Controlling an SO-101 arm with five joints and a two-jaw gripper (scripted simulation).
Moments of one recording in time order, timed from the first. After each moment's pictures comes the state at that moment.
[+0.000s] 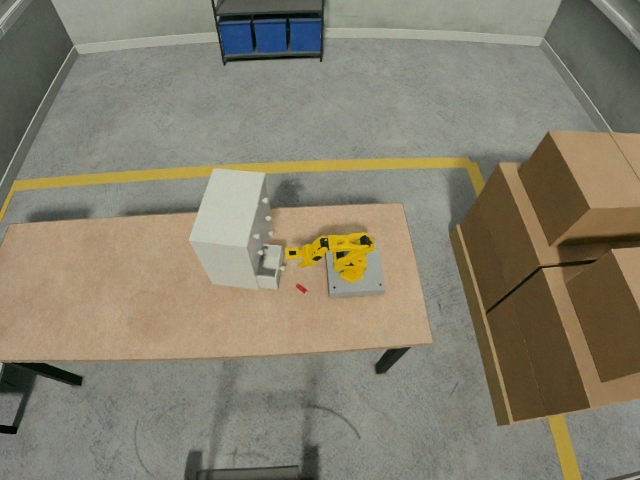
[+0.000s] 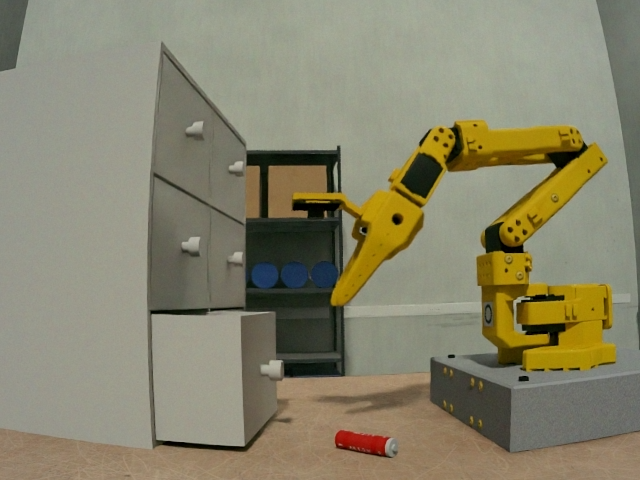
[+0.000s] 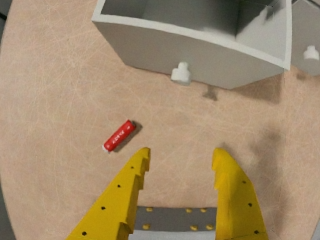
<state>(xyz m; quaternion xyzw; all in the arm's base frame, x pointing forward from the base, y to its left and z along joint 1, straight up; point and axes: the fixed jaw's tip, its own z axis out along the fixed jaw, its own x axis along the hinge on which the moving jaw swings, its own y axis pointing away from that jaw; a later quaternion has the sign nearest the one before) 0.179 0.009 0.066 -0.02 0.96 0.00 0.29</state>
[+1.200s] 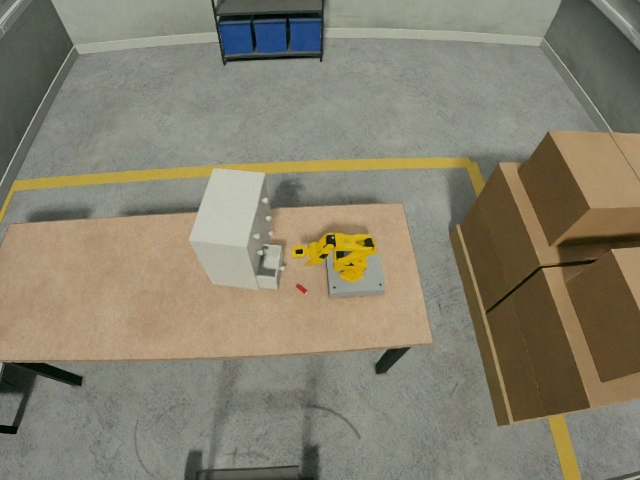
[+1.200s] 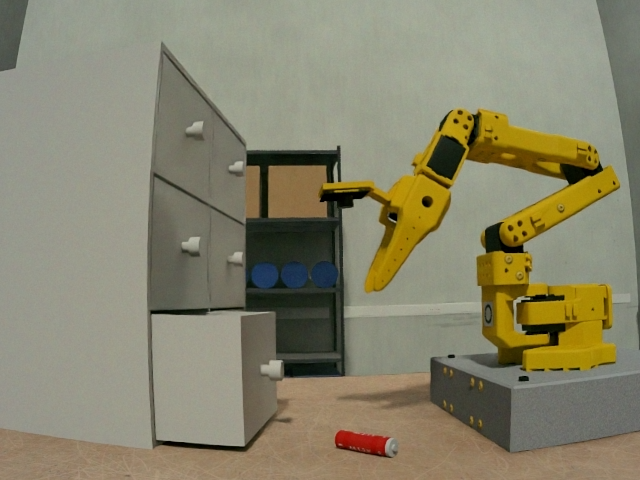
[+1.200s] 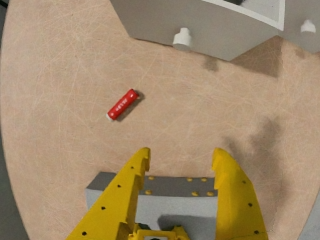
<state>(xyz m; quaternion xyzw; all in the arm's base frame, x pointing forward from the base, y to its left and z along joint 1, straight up) 0.149 0.009 0.077 -0.02 0.97 0.00 0.25</state>
